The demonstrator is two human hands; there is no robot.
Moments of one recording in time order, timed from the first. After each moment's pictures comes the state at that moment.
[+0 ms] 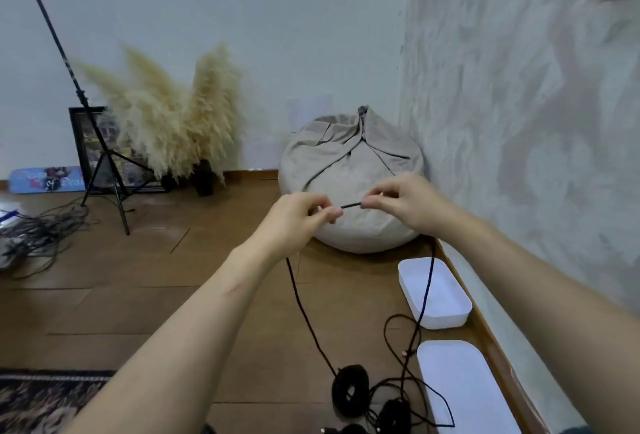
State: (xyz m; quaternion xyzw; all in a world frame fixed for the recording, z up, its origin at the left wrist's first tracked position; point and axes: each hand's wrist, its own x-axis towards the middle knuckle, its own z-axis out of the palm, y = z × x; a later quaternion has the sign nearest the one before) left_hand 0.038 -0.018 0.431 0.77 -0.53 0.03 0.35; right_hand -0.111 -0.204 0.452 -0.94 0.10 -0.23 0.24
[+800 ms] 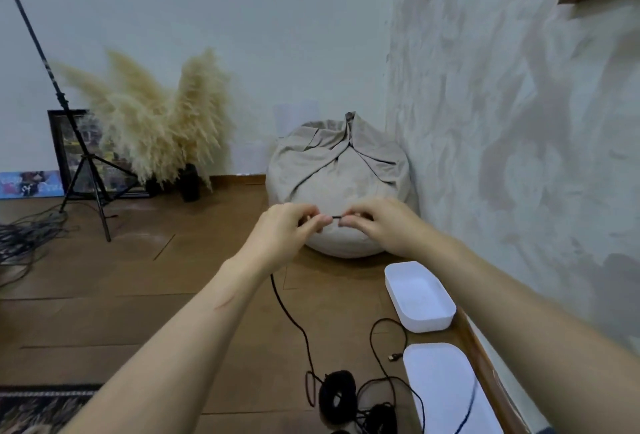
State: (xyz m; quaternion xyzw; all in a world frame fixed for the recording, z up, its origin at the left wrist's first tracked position) left_hand 0.037 -0.024 0.420 0.78 -0.53 0.07 0.33; right_hand -0.112 -0.192 0.437 -0.96 0.09 -0.20 0.17
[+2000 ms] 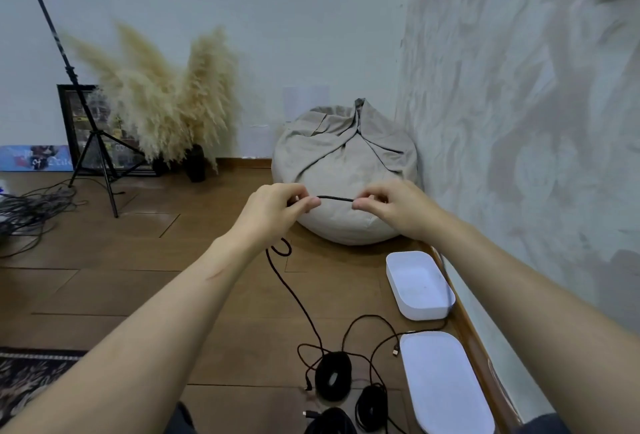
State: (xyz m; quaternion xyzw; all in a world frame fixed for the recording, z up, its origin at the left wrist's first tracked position) left_hand 0.052 -0.012 0.414 0.80 -0.48 0.08 0.35; right_hand -0.119 -0.202 0.436 -0.95 0.11 -0.20 0.21
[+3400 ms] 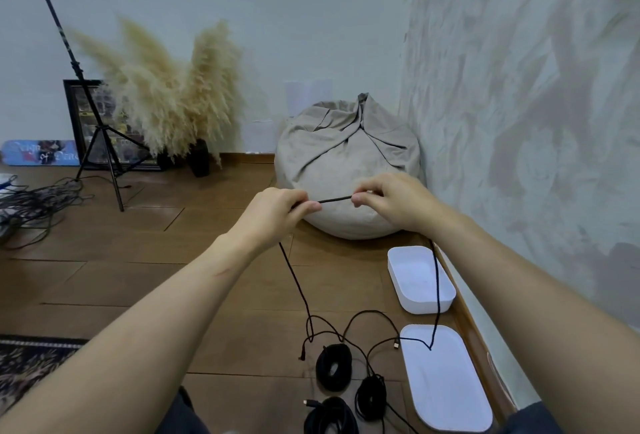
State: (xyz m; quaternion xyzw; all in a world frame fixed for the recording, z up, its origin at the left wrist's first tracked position) left_hand 0.055 -0.011 0.398 0.79 -0.54 0.14 0.27; right_hand -0.115 -0.201 0.441 -0.97 0.11 -0.19 0.12
